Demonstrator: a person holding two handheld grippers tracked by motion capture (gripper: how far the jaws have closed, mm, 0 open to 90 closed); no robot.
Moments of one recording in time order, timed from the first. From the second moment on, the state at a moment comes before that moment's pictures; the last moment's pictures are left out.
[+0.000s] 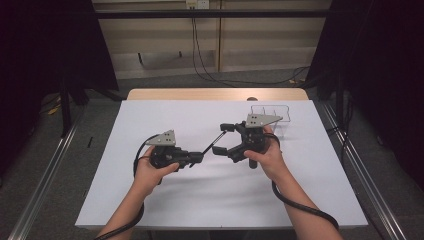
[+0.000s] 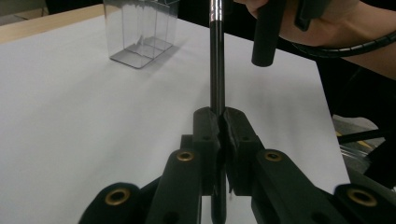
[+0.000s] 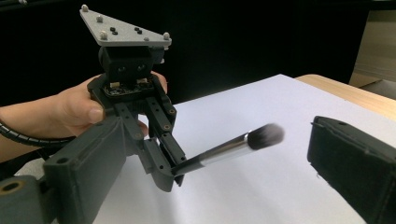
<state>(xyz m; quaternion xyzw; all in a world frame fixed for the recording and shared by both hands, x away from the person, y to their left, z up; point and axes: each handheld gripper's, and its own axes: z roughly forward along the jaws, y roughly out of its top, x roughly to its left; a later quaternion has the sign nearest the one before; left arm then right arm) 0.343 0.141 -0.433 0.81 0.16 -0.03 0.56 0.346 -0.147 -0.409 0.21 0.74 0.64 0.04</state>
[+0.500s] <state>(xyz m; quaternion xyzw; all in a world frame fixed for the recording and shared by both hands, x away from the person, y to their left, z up) 0.345 0.136 -0.429 0.80 0.17 -0.02 0.58 0.347 -0.149 -0.410 0.21 0.74 0.64 0.04</state>
